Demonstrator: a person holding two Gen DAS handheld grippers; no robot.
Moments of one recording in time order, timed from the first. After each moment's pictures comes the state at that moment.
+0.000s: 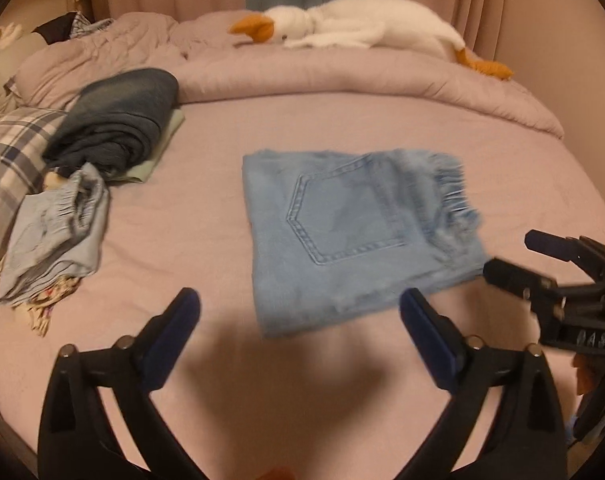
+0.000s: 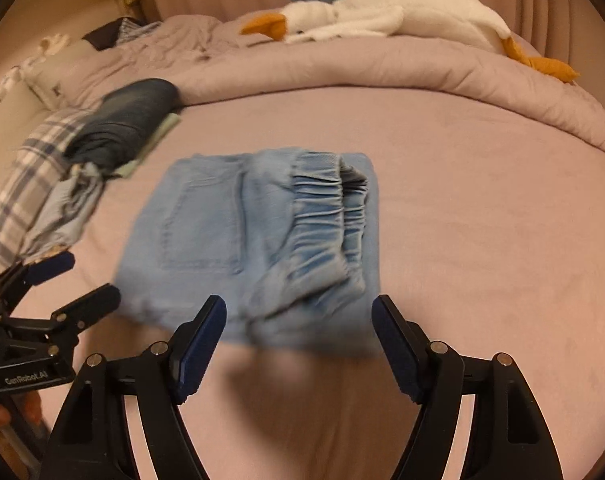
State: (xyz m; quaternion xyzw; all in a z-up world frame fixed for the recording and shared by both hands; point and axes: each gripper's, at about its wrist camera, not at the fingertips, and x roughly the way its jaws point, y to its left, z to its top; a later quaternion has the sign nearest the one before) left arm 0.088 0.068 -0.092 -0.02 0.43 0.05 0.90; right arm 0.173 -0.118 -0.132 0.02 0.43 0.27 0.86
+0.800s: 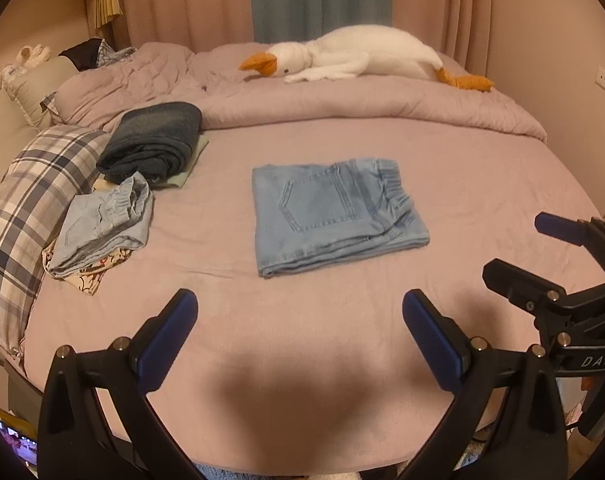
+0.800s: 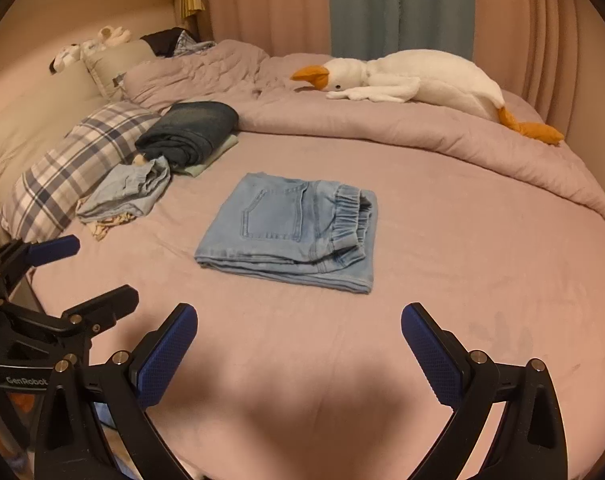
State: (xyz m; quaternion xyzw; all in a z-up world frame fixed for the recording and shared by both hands) left arm -0.015 0.012 -0.035 0.01 0.39 0.07 0.92; right arm 0.061 -0.159 -0.061 -0.02 0.35 0.30 0.89
